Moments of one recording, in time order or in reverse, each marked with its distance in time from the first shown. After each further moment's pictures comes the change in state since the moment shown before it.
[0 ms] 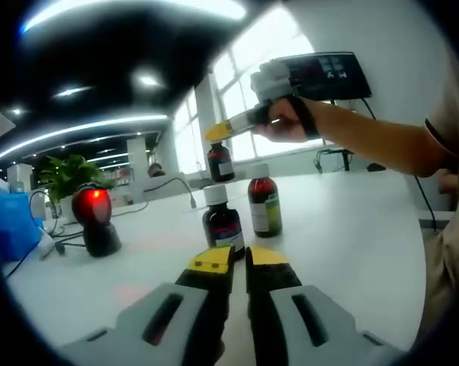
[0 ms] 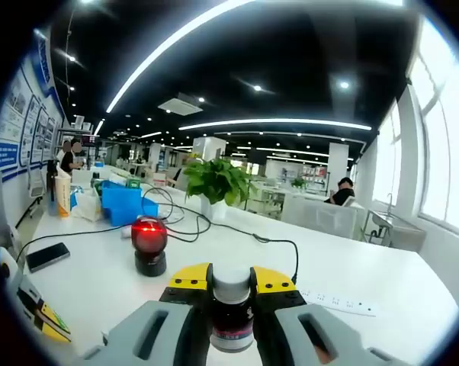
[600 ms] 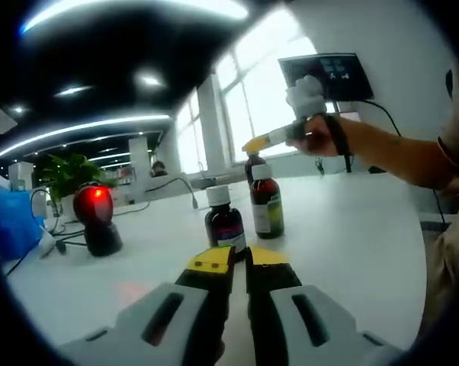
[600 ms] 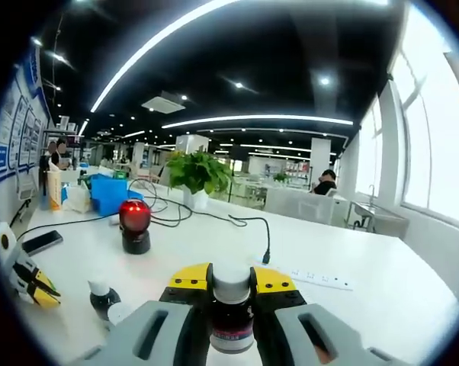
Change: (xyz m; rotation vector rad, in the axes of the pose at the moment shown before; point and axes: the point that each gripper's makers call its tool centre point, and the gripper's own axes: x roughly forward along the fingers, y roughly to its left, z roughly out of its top) left arm 0.000 0.003 0.000 -0.011 -0.004 0.009; right arm -0.052 -0.029 -0.043 0.027 0.016 -0.090
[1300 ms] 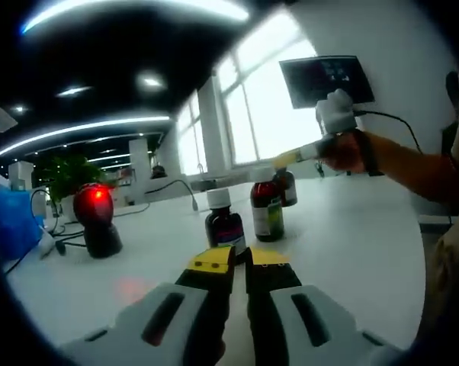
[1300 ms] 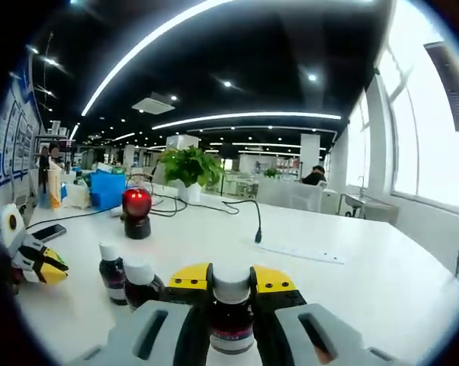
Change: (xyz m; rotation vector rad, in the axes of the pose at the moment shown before) left arm 0.000 0.000 0.003 -0.004 -0.012 0.000; right arm -0.045 0.000 -0.040 0.040 0.012 -0.050
